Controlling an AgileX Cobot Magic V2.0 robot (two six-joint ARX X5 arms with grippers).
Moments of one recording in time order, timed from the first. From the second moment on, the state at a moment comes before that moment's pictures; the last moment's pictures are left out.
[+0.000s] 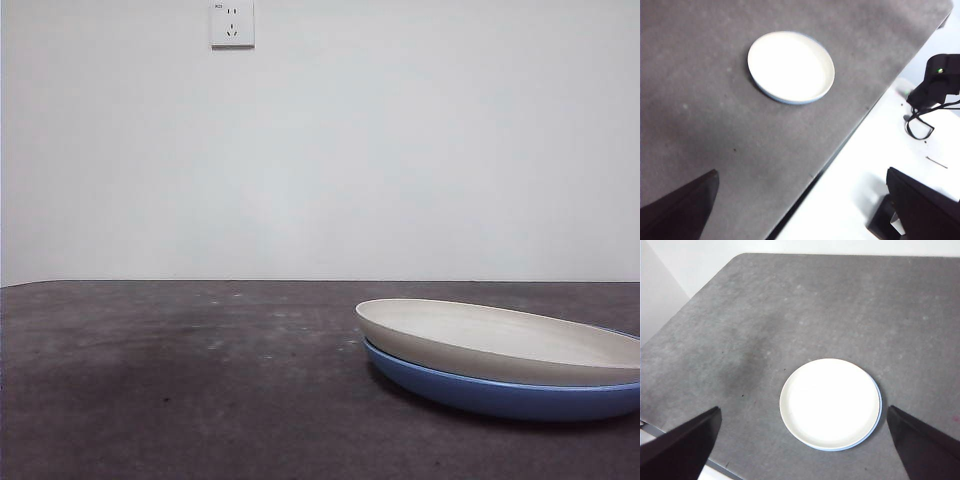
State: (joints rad) left arm -0.77 0.85 1.51 -1.36 0.21 -0.03; right arm 0.26 0.58 1.33 -1.25 -0.28 0.18
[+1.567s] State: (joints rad) left arm -0.77 0.59 1.41 -1.32 0.13 0.00; right arm 0.05 1.50 1.34 -1.17 -0.46 0.04
